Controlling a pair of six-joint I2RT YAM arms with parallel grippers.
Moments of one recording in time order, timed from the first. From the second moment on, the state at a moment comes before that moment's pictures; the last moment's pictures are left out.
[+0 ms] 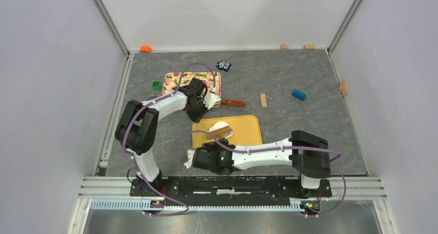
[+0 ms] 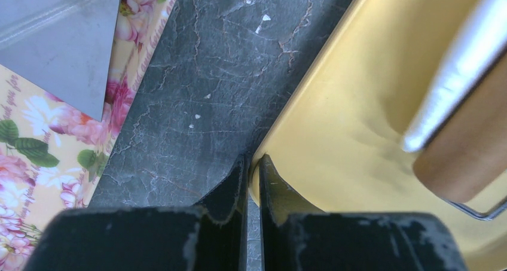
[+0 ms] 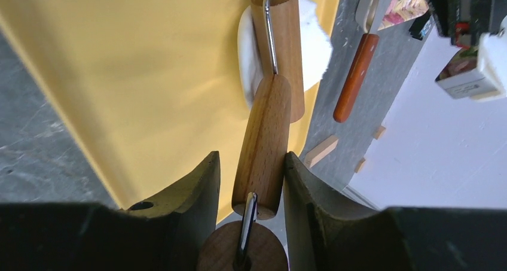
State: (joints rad) left arm -0.47 1.81 1.14 -0.61 0.16 0.52; right arm 1.43 1.82 1.20 -0.63 0.66 -0.42
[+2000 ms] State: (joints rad) left arm -0.47 1.81 1.14 -0.61 0.16 0.52; right arm 1.53 1.74 1.09 -0.66 0.64 -0.35
